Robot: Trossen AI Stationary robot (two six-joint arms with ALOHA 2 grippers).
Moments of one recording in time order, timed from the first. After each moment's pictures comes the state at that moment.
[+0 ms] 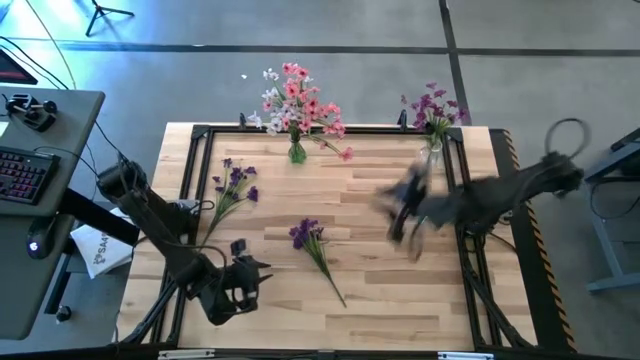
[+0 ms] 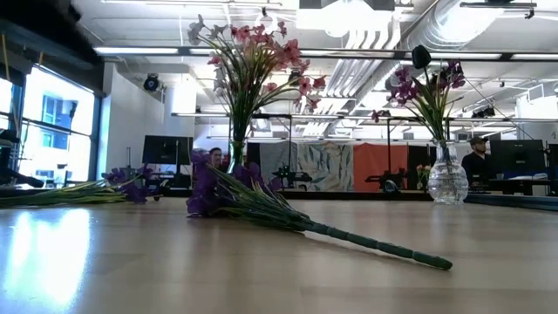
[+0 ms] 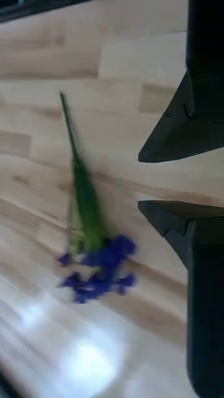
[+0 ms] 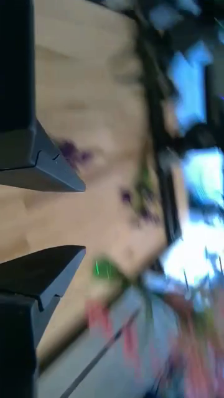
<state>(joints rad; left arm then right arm) -0.86 1.50 0.94 -0.55 -0.83 -0.89 0.36 1.13 1.19 -0.60 0.66 0.32</state>
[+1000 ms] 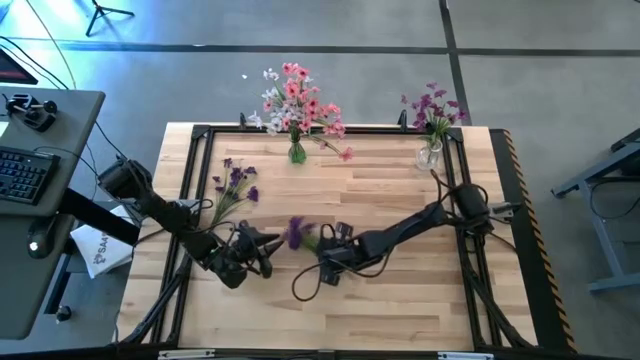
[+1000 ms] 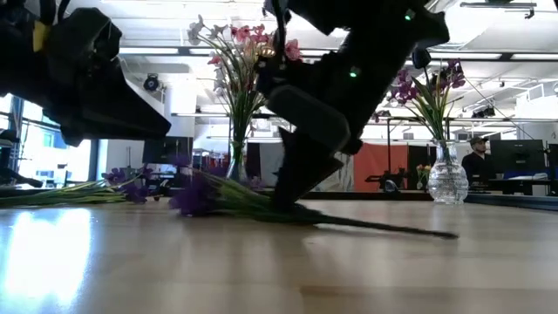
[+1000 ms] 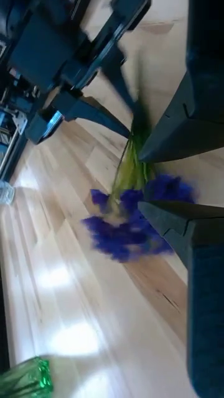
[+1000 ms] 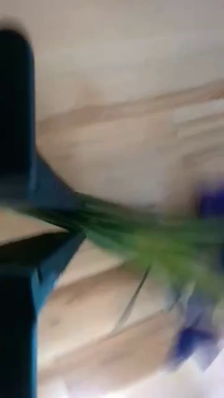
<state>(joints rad) -0.68 1.50 0.46 0.27 -1.04 -0.96 0.32 2.07 1.33 -0.33 0.35 0.49</state>
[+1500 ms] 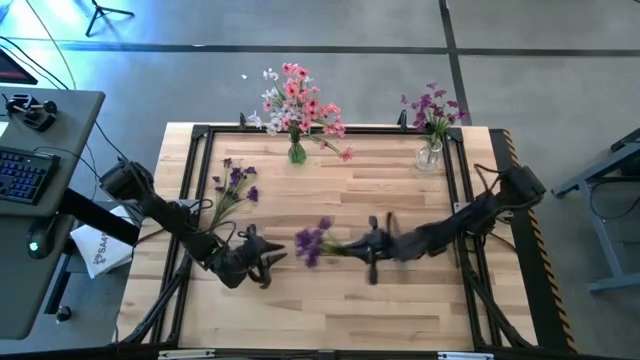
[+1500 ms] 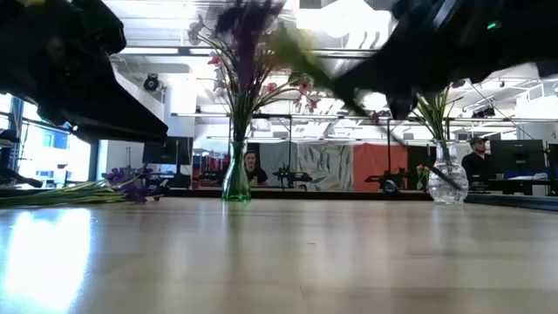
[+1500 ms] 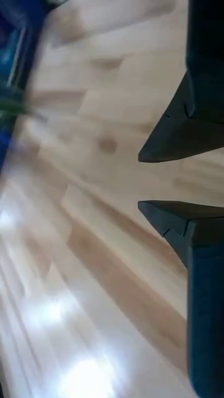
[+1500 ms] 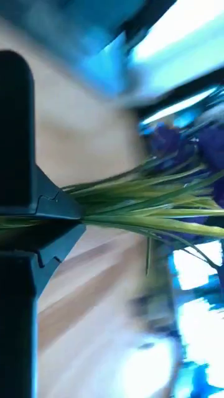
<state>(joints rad) -0.68 1.52 0.46 0.37 -0.88 -0.73 0.42 1.61 0.55 0.80 0.45 0.29</state>
